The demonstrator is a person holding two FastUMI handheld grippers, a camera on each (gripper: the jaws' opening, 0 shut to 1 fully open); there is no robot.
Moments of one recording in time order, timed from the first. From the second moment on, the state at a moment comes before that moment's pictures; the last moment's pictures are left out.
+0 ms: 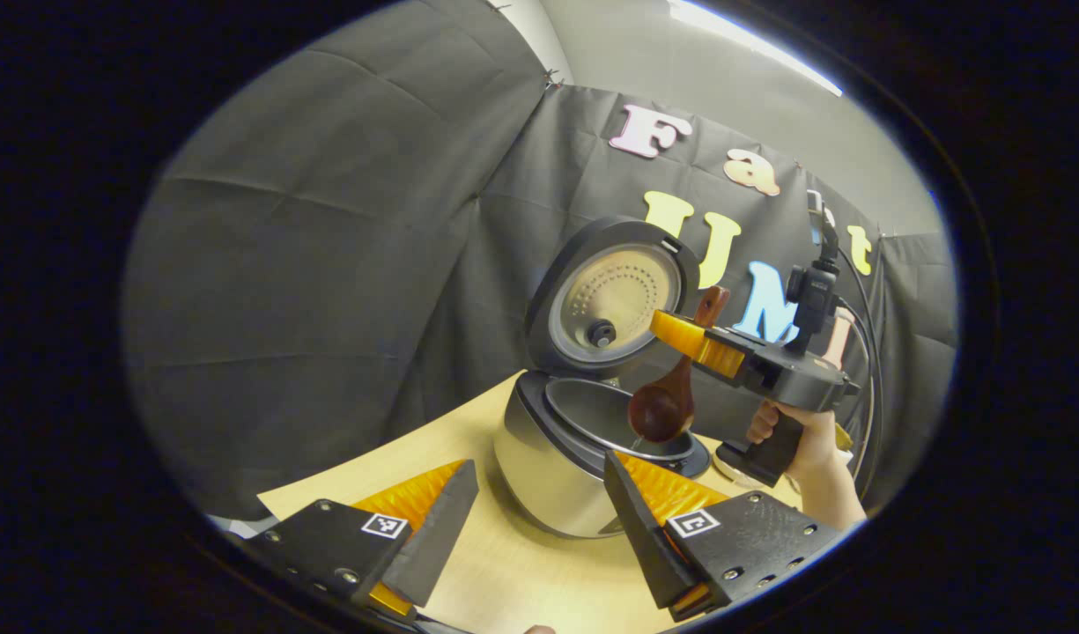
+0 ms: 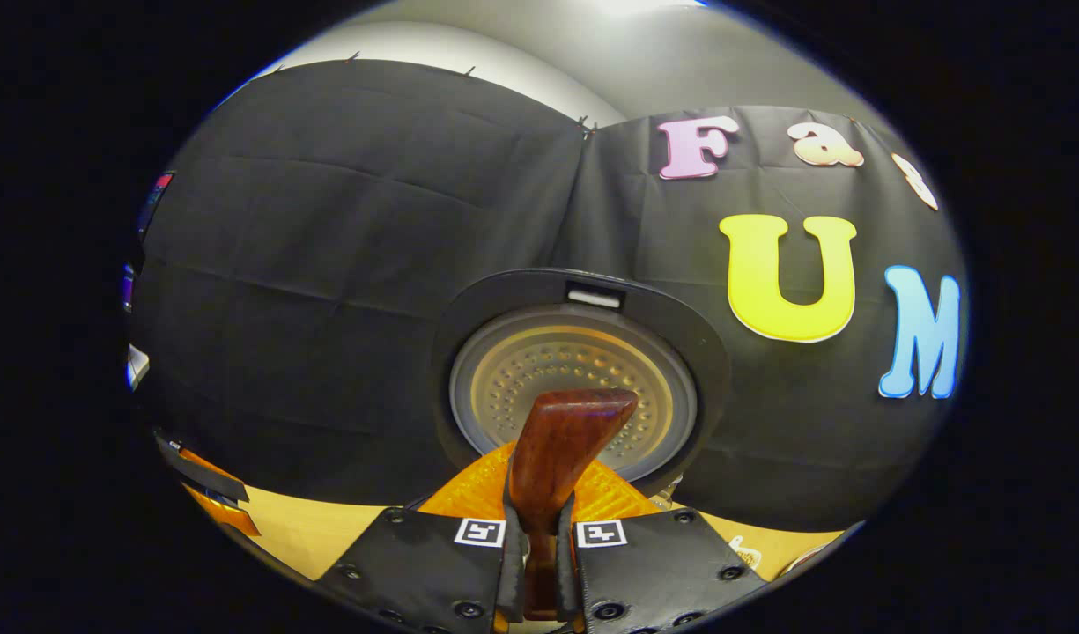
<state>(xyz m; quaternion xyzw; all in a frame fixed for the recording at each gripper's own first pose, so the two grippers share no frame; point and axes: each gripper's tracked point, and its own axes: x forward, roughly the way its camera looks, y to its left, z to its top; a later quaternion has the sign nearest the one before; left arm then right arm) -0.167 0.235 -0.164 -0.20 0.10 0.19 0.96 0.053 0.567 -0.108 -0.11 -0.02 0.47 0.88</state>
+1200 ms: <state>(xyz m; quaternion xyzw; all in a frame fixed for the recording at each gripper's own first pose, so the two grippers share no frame) -0.112 0.130 -0.128 -0.17 0.08 0.13 0.97 0.017 0.280 0.018 -0.07 -0.09 0.27 0.96</state>
